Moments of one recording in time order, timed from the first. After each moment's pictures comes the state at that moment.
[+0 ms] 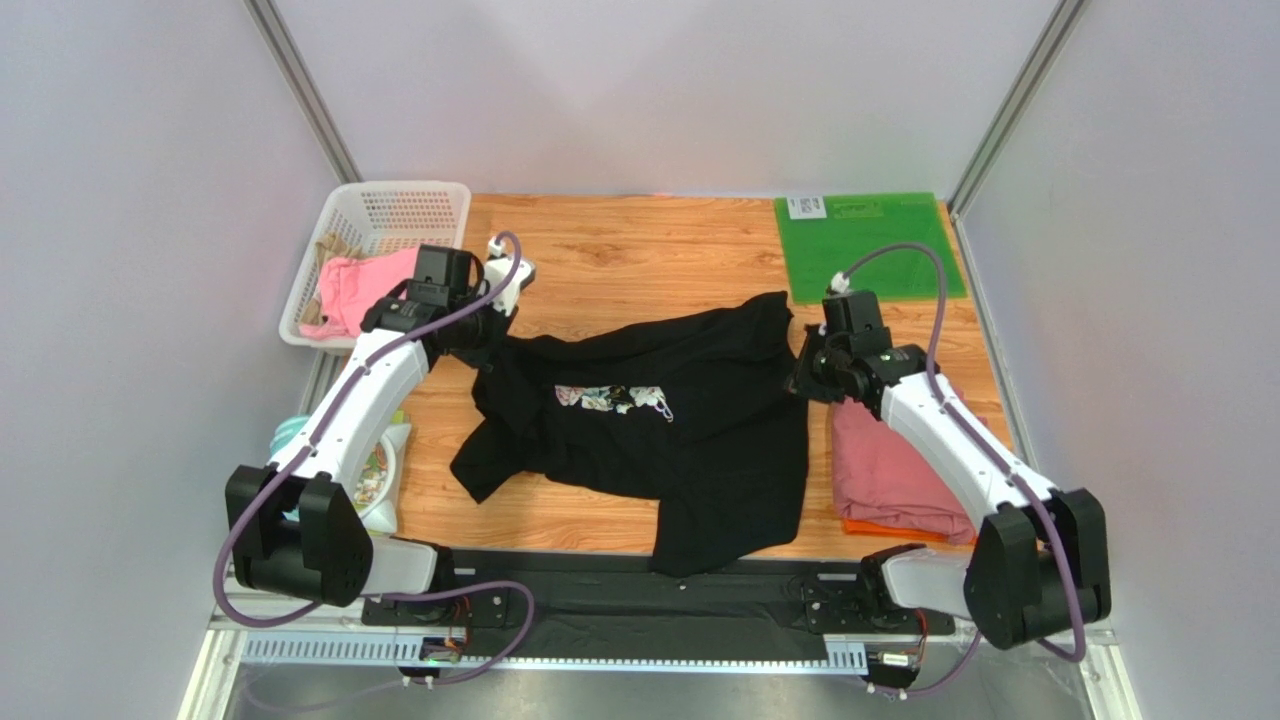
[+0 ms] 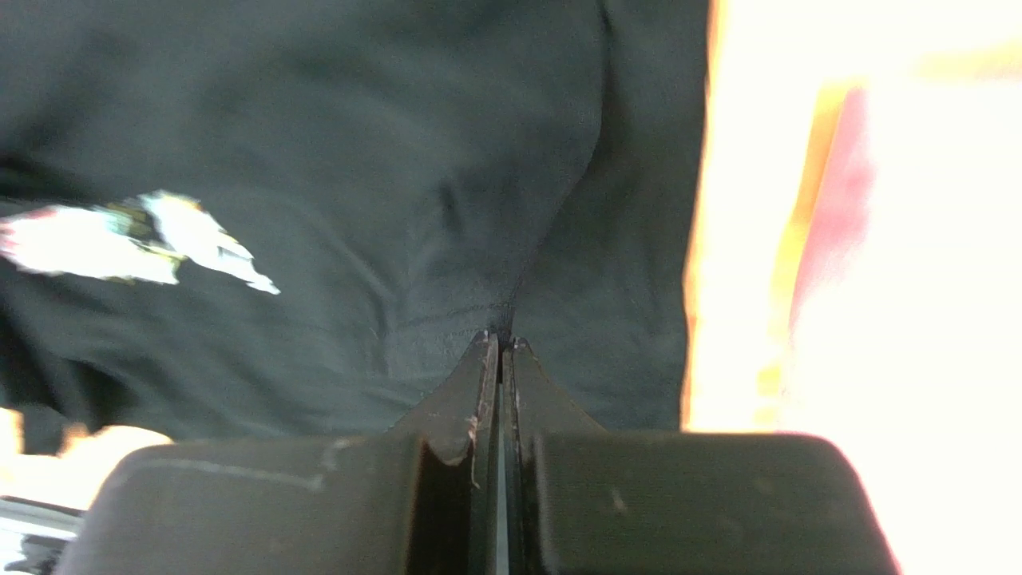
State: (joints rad) left arm -0.18 1.34 1.09 -0.71 0.18 0.36; right arm 0.27 1.28 0.84 -0.53 -0.07 0.55
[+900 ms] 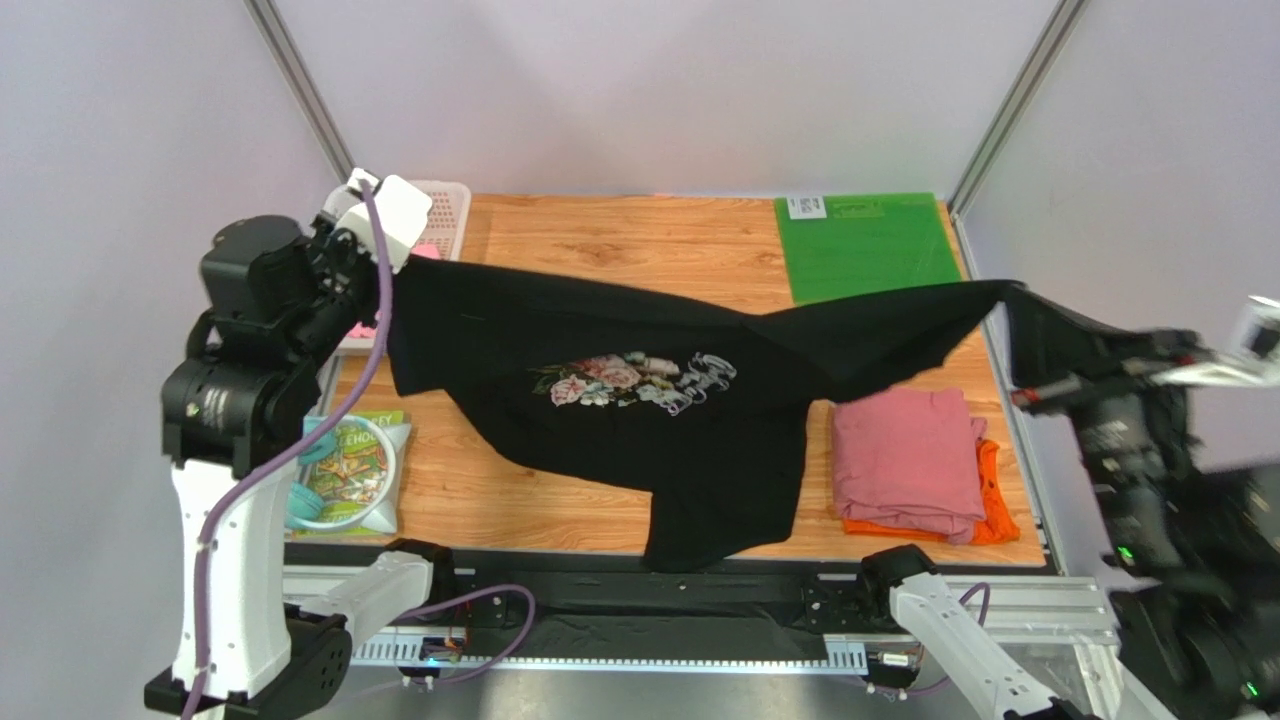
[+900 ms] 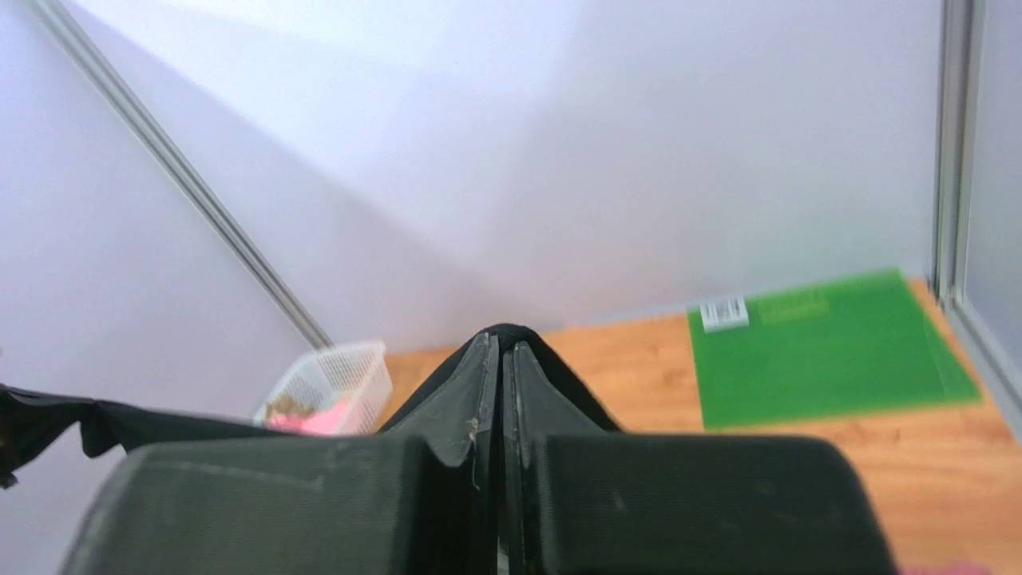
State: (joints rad) left arm -0.18 1.04 1.74 -1.00 -0.06 0.59; right arm 0.26 0.68 1.67 -0.79 0.13 0.40
